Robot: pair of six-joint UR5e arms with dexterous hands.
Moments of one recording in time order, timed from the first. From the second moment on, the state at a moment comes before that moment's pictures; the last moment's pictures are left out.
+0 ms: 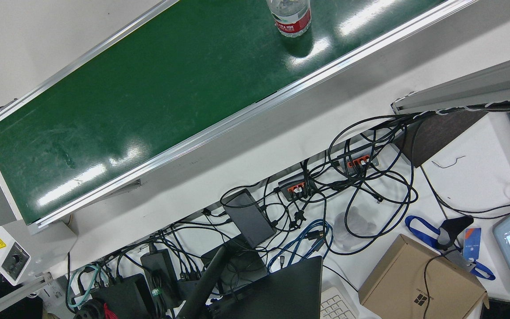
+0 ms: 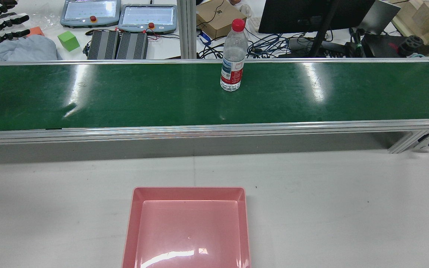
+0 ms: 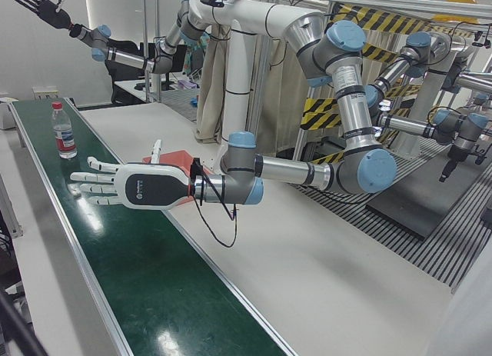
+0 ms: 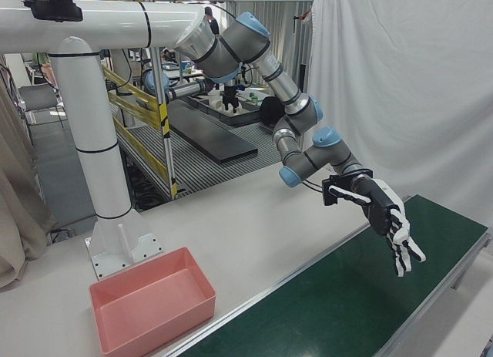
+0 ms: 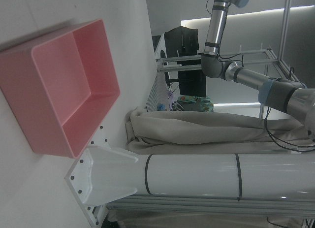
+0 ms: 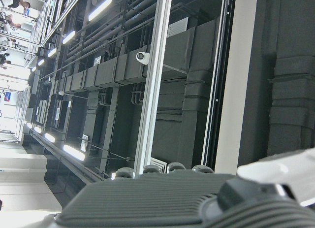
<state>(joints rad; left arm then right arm) -1.20 -1.80 -1.83 0.07 1.58 0.28 1.96 -1.51 1.49 -2.61 -1.55 -0.04</state>
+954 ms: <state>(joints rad) -1.13 -1.81 -1.82 0.05 1.49 0.26 1.96 -1.51 1.49 -2.61 -1.55 -0.04</state>
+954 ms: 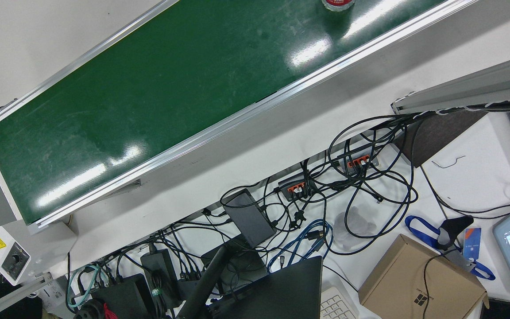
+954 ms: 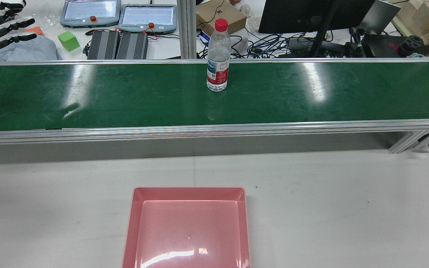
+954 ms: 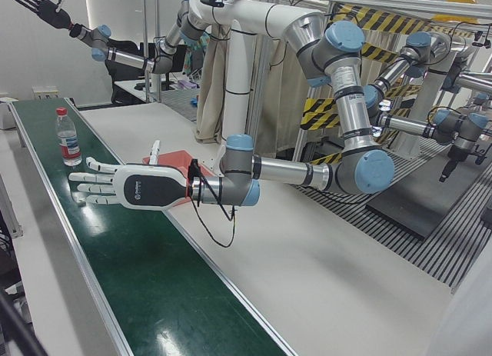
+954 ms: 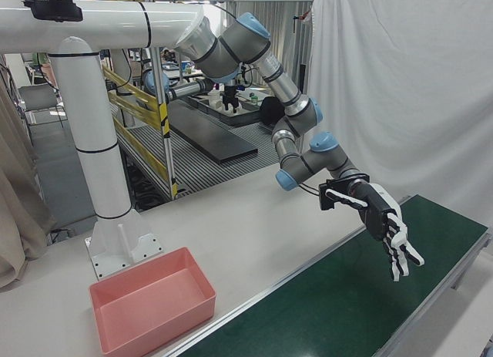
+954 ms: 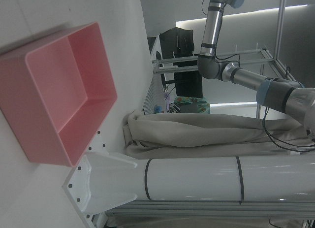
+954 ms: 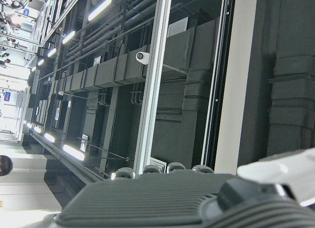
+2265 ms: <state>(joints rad) -1.05 -1.96 -1.71 0.14 1.34 0.34 1.96 -1.51 1.49 -2.61 -1.55 -0.04</state>
